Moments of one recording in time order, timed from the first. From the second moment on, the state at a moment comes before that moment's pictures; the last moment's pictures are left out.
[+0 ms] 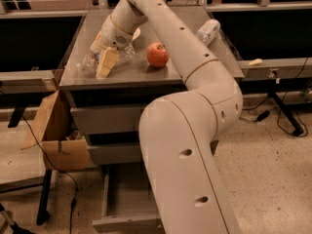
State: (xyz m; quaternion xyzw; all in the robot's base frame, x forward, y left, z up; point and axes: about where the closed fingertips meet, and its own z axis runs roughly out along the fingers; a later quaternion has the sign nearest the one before) arm 0.725 0.175 0.856 -0.77 0.54 0.21 0.26
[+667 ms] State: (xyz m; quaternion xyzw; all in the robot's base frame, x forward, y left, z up) arm 0.728 0.179 0.848 -0.77 0.54 0.22 0.25
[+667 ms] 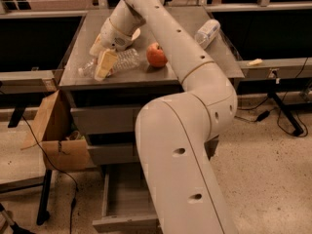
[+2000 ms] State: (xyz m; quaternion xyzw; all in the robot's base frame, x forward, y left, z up) arm 0.689 0.145 0.933 -0.75 0.48 0.22 0.39
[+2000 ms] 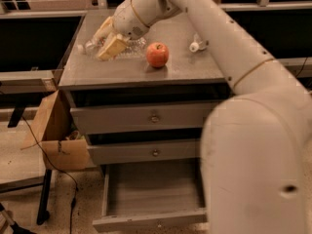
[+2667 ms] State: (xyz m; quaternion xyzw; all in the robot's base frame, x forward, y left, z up) arm 0.614 0.103 0.985 -0.72 0.44 0.25 0.47
